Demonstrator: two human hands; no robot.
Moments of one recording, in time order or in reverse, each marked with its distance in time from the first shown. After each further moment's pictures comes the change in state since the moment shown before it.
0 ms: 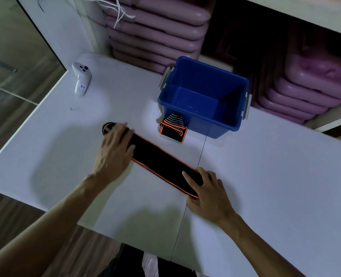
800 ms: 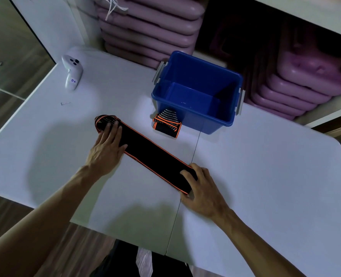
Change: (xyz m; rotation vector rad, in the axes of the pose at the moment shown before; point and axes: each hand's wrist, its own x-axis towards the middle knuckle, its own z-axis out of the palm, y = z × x) left_hand -0.001 -0.025 0.029 0.069 -0.214 -0.055; right_hand -0.002 0.000 0.004 0.174 0.081 -0.042
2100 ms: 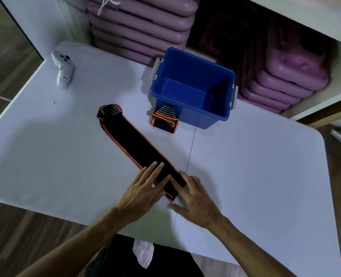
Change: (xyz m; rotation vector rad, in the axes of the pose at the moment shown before) left_hand -0.097 0.097 0.035 -0.104 0.012 0.487; right_hand -0.034 -0.030 0.019 0.035 0.011 -0.077
